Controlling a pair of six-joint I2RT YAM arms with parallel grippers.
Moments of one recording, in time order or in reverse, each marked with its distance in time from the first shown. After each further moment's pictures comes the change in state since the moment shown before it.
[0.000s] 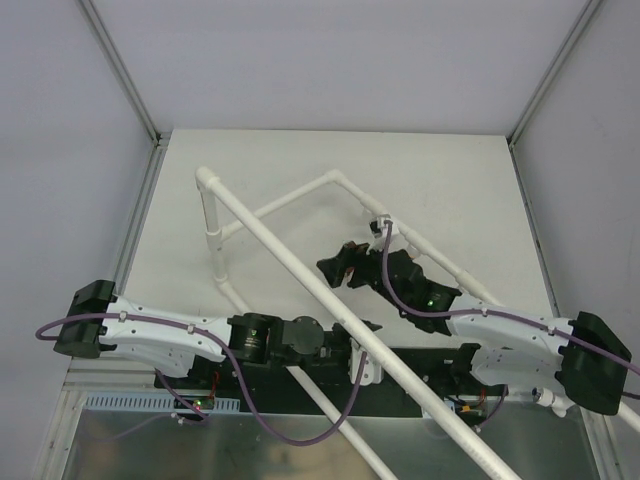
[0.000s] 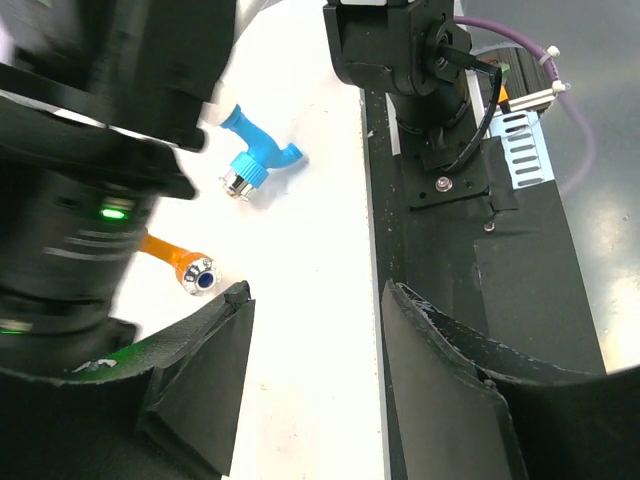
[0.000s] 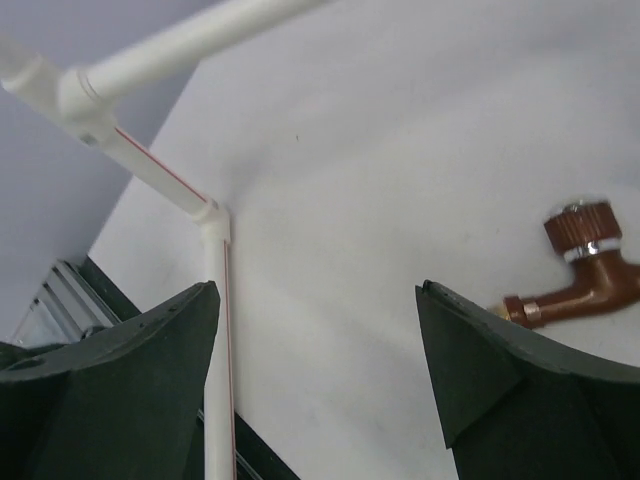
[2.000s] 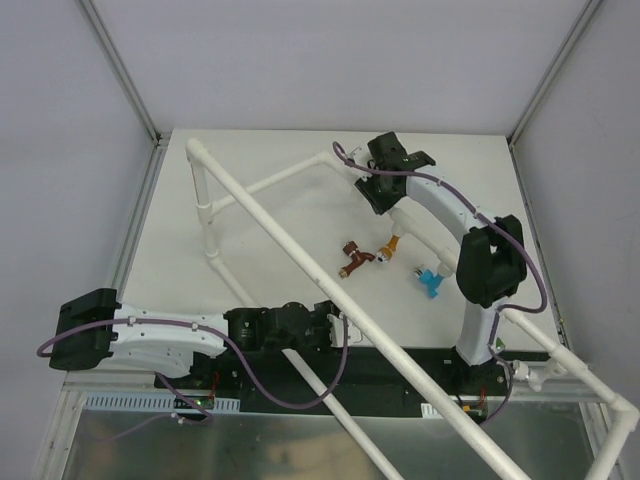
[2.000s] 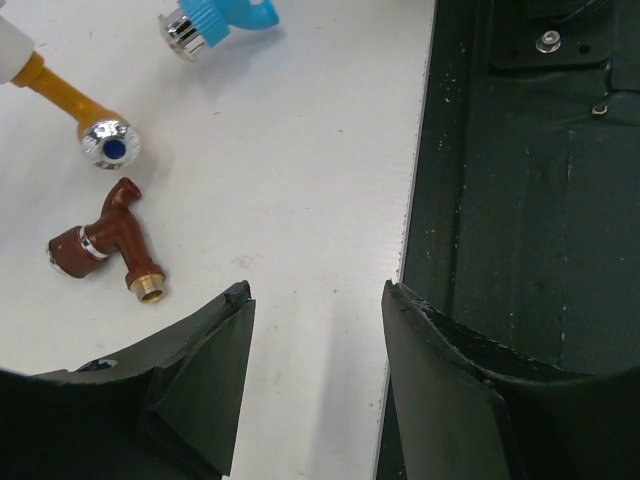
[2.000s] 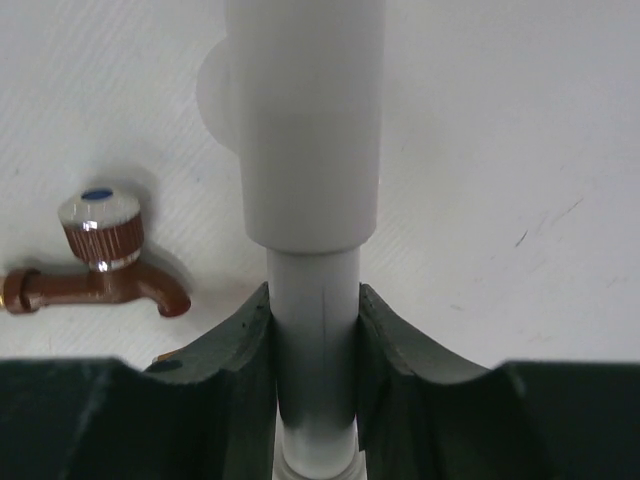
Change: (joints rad) left arm 0.195 -0.035 -0.257 0.104 0.032 -0.159; right arm -0.581 0.768 1.080 -1.097 -0.268 -0.976
